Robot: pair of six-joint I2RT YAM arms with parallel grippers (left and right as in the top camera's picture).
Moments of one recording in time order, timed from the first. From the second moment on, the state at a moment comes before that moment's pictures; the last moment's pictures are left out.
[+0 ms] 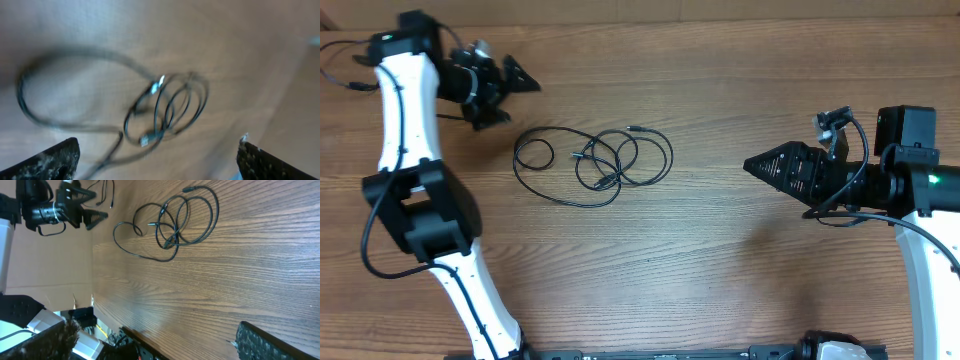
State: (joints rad) left arm 0.21 2.29 2.20 -1.44 0.64 -0.16; right arm -0.12 1.25 1.21 -1.13 -0.88 0.18
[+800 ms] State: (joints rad) left arm 0.01 2.29 2.18 -1.53 0.14 -0.56; right arm -0.12 1.25 1.21 -1.13 -0.88 0.18
